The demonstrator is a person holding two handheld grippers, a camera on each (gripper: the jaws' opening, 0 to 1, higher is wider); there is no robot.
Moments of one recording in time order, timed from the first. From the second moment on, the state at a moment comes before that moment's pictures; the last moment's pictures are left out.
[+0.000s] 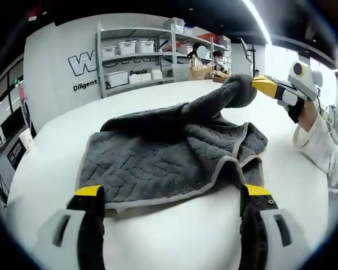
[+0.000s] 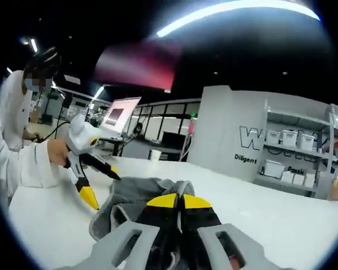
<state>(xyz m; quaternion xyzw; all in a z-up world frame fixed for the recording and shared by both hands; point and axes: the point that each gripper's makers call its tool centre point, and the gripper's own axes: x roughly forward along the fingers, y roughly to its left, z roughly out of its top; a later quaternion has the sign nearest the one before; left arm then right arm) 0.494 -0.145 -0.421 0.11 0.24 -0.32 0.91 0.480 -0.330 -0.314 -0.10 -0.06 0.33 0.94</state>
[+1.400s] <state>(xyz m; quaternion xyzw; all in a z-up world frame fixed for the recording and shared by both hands) 0.493 -0.152 -0.424 0.12 0.24 -0.33 0.90 0.520 -0.509 -0.339 -0.09 0.04 0.02 0.99</state>
